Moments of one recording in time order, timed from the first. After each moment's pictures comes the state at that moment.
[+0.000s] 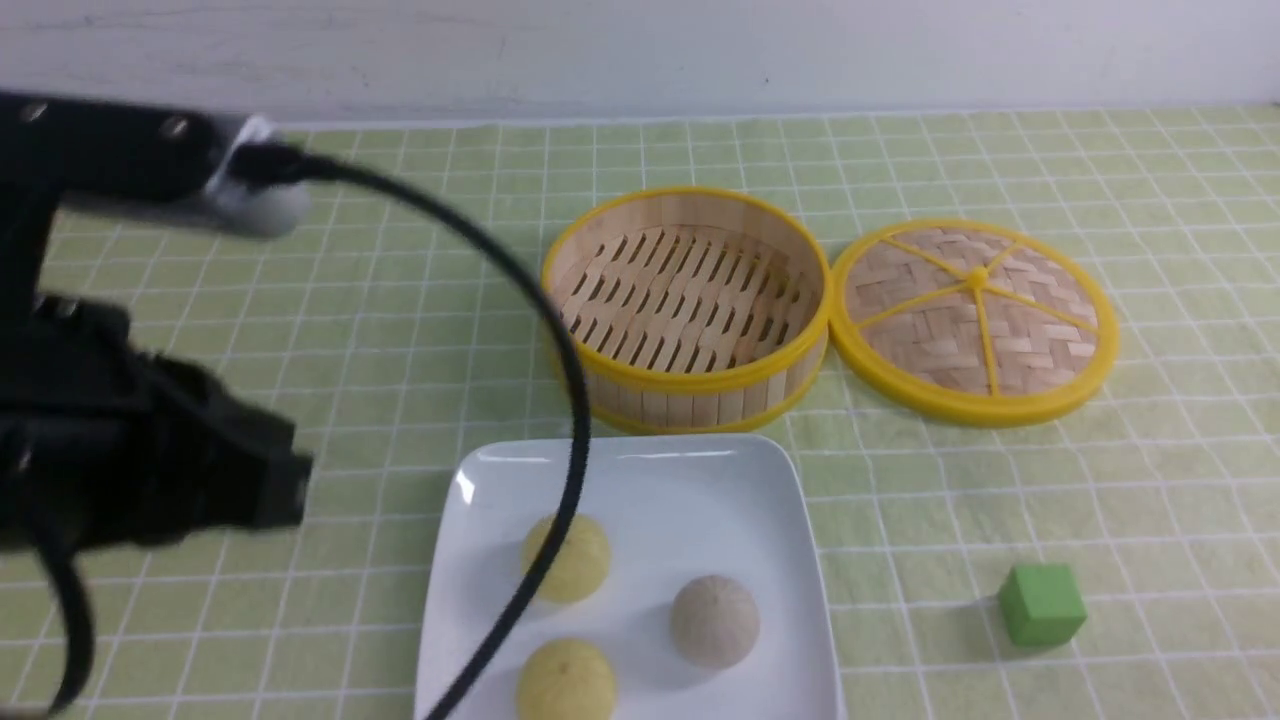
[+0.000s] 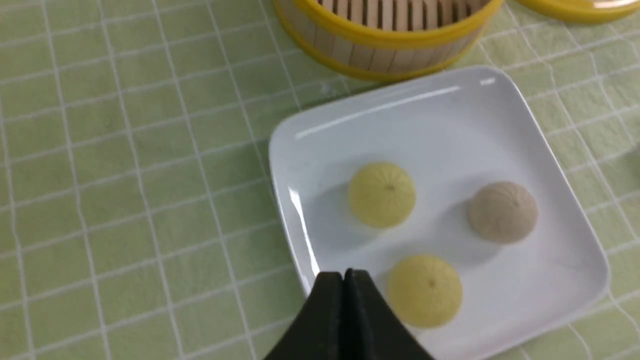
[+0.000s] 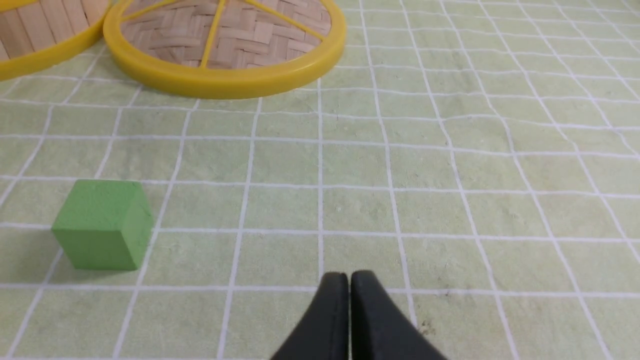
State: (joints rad) right arm 0.01 -0.01 0.01 -0.07 0.42 0.05; left arm -0.50 0.82 -0.85 -0.01 0.85 -0.18
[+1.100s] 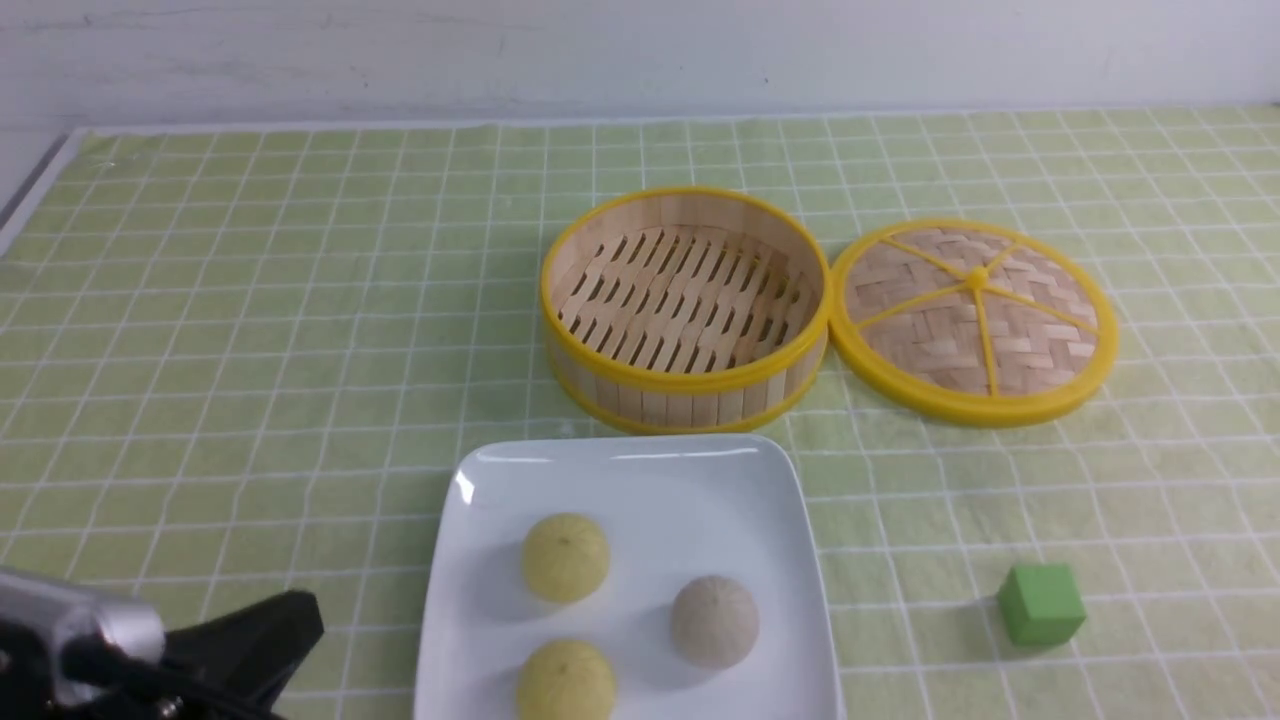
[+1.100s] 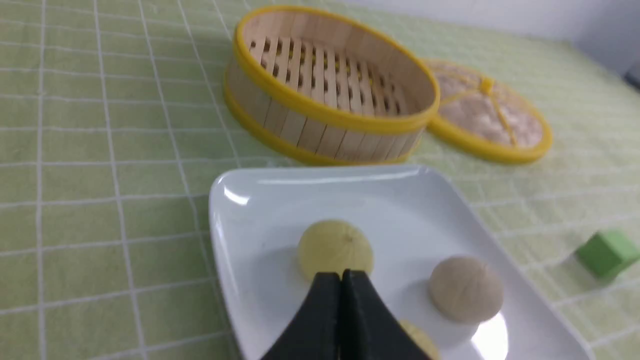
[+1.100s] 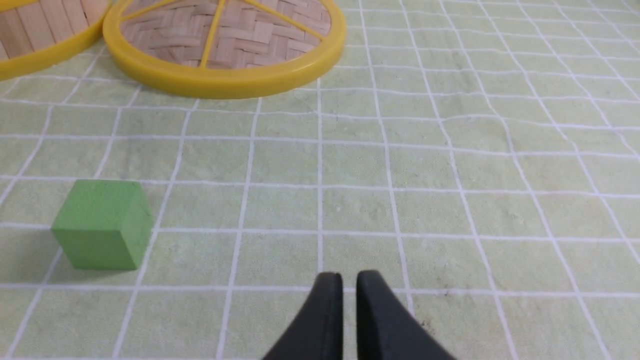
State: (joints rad) right arm 0.01 -0.01 0.01 -0.07 0.42 0.05; left arm -0.50 0.44 -0.16 -0.22 0.10 -0.03
